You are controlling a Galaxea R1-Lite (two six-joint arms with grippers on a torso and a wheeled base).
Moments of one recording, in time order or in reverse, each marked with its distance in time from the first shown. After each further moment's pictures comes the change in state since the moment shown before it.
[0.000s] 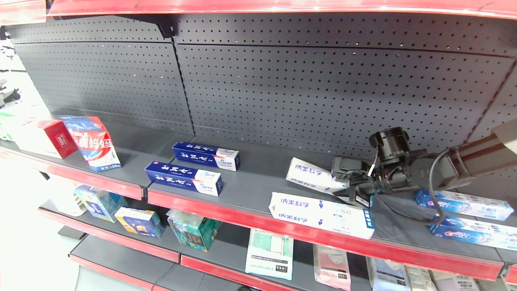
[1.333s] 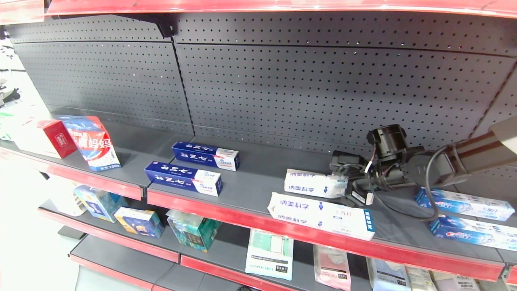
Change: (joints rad) left arm 0.000 0.000 0.000 0.000 0.000 0.000; right arm 0.012 -0.004 -0.034 0.005 -0.003 0.090
